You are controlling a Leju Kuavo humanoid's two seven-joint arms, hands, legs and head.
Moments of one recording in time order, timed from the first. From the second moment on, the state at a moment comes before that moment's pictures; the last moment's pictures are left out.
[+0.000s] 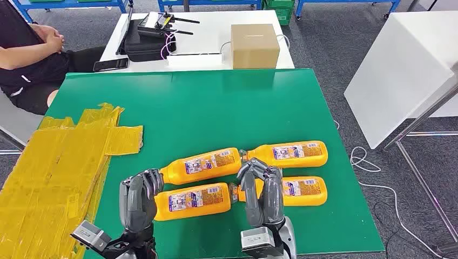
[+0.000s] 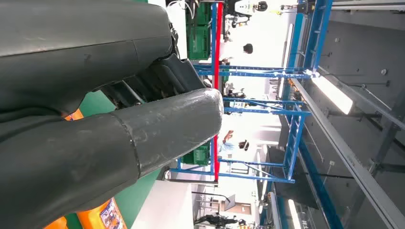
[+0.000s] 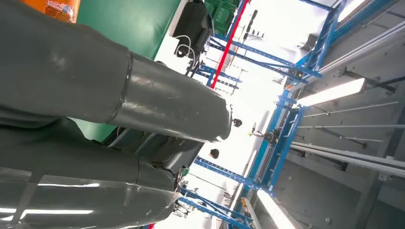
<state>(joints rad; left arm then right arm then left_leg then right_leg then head) 0.20 -0.32 -0.23 -1.69 -0.10 -0.02 -0.66 0.09 0.26 0.48 -1.64 0.47 -0.40 -0.51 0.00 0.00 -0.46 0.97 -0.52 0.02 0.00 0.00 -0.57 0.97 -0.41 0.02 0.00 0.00</state>
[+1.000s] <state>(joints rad) 0.20 -0.14 -0.30 -1.89 -0.09 0.44 -0.70 -0.11 0.19 0.49 -1.41 0.30 -0.25 -0.63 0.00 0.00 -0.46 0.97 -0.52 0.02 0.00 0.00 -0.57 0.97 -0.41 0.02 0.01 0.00</state>
